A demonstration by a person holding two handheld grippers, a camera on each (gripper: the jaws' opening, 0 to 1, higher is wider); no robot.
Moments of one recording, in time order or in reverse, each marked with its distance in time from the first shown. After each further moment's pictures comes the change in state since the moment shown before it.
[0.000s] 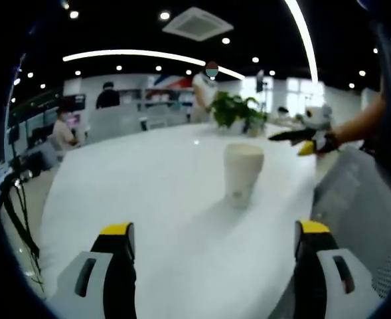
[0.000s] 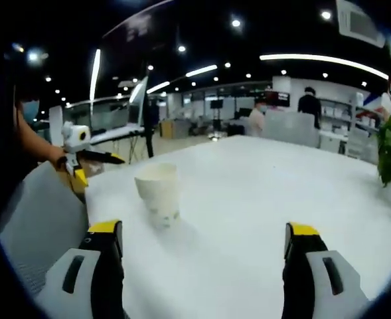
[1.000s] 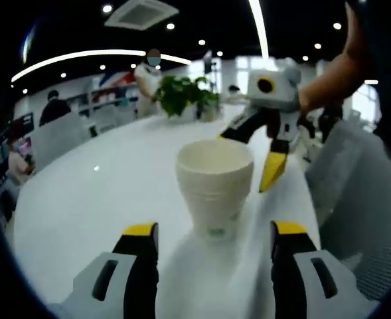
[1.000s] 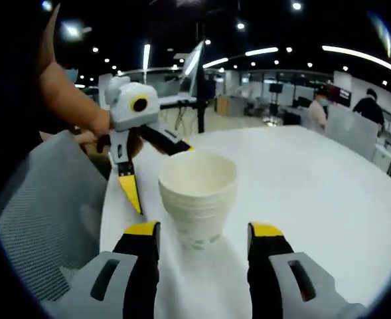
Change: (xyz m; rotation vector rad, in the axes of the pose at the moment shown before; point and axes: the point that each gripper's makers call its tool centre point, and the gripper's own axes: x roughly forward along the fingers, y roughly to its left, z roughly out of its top) left arm 0.115 -0.029 0.013 0.191 0.104 -0.266; right arm 0.093 0.053 -0.004 -0.178 0.164 0.351
